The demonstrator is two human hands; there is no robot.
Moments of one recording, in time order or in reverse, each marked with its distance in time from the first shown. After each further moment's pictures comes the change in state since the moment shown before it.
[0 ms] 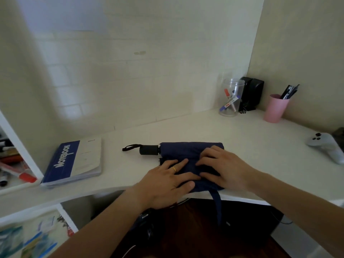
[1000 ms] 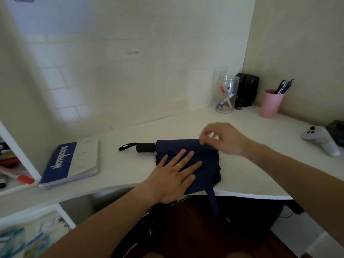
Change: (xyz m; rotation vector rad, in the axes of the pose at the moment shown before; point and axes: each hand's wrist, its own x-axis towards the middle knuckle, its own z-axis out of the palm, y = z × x) left_hand 0.035 0.000 0.030 0.238 0.046 0.036; right_hand 0.033 0.026 -0.045 0.365 0.022 0.334
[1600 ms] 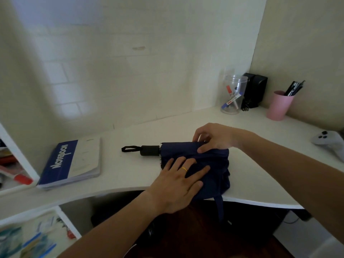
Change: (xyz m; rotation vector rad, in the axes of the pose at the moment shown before) left_hand -0.007 -0.003 0.009 0.007 0.178 0.045; right_hand 0.062 0.013 0.017 0.056 -0.416 0.135
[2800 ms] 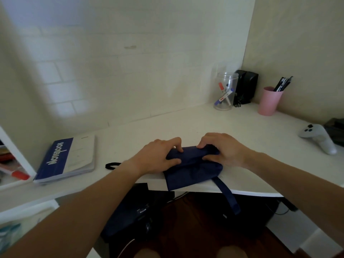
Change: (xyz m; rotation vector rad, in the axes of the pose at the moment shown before) left_hand 0.028 -0.038 -0.049 -0.295 -0.001 -0.083; right_hand -0.065 0.042 0.038 -0.210 0.347 -0.330
